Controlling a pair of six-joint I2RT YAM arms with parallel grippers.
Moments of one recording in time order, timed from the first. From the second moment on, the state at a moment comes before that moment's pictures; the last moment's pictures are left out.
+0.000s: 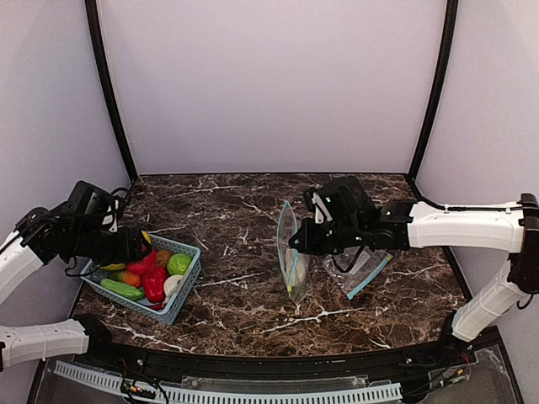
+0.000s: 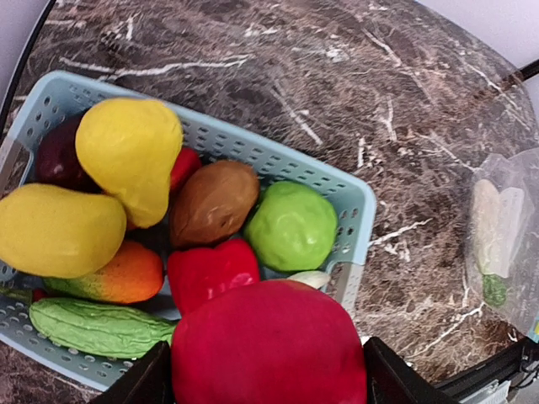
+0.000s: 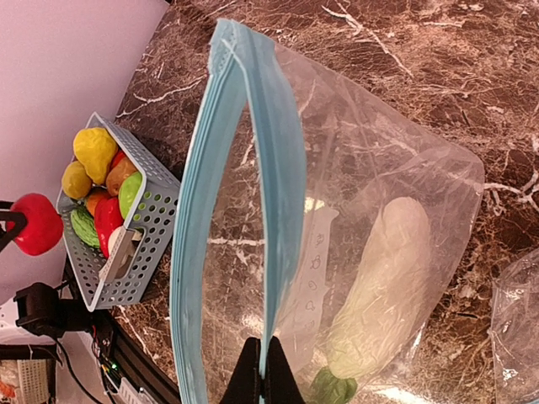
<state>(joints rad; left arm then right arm) -0.51 0.80 0.87 -1.04 -0.12 -0.63 0.97 1.49 1.07 -0.27 -0.01 0.78</state>
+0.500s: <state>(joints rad) -0.82 1.07 1.06 -0.56 0.07 -0.57 0.97 1.49 1.07 -0.27 -0.08 0.73</state>
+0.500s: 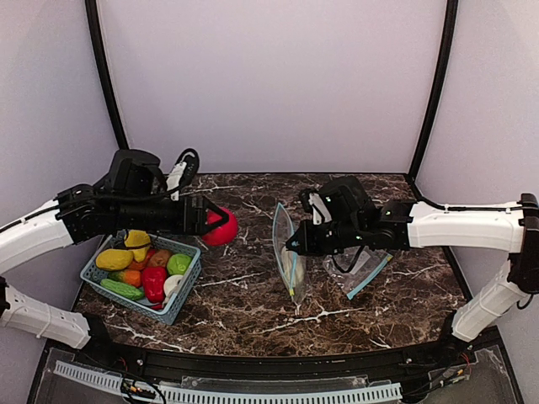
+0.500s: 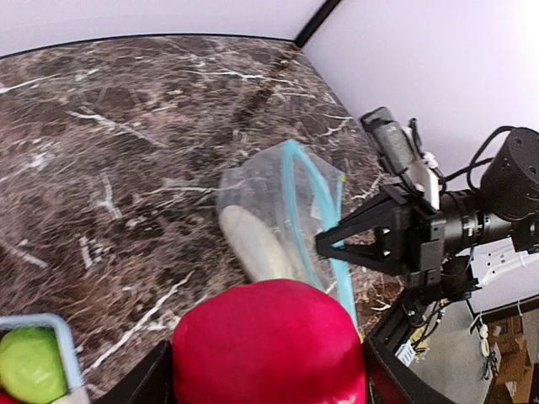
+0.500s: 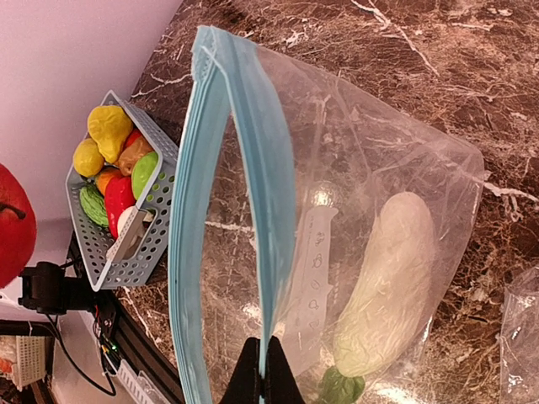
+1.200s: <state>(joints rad) -0.93 1.53 1.23 -0.15 0.14 -0.59 0.97 1.49 1.07 -0.27 -0.11 0.70</state>
